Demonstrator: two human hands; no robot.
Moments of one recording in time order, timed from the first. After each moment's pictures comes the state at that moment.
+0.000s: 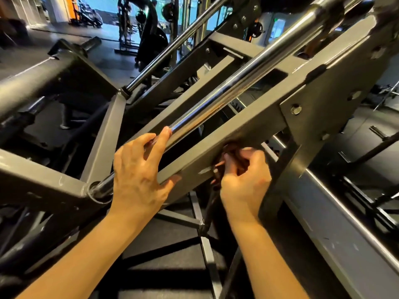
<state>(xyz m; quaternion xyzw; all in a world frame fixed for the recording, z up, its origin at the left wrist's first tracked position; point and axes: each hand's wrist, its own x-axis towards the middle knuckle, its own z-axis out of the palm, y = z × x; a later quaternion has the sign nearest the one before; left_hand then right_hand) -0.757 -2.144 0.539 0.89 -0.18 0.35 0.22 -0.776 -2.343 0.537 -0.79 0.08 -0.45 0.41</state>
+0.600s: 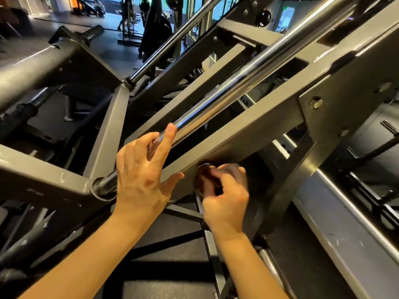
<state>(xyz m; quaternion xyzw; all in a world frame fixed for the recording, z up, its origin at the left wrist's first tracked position) -0.749 -2.140 0.522 0.88 -0.17 0.37 0.23 -0.773 -2.314 0.485 -0.82 -0.03 -0.45 0.35</state>
